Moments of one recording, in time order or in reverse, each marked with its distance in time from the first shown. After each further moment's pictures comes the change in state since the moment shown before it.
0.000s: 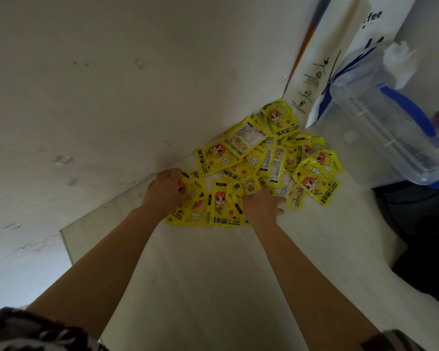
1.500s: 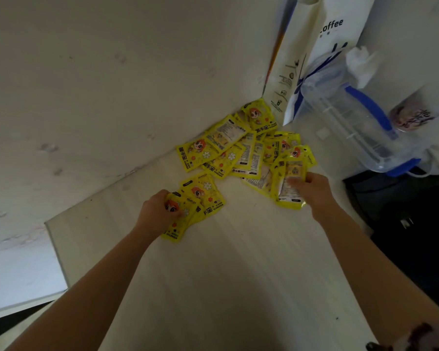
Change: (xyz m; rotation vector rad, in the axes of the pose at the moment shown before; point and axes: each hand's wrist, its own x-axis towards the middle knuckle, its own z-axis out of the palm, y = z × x) left_hand -0.063 0.025 0.029 -0.317 -0.010 -0.232; right_hand 0.048 0.078 -0.135 0.454 -0.019 -0.198
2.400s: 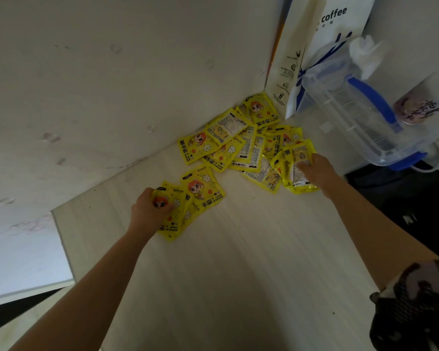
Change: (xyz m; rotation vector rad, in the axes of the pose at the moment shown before) left_hand -0.028 -0.004 0.003 -0.245 0.183 -0.143; right_hand 0.063 0.004 -0.019 -0.467 -0.057 -0.119
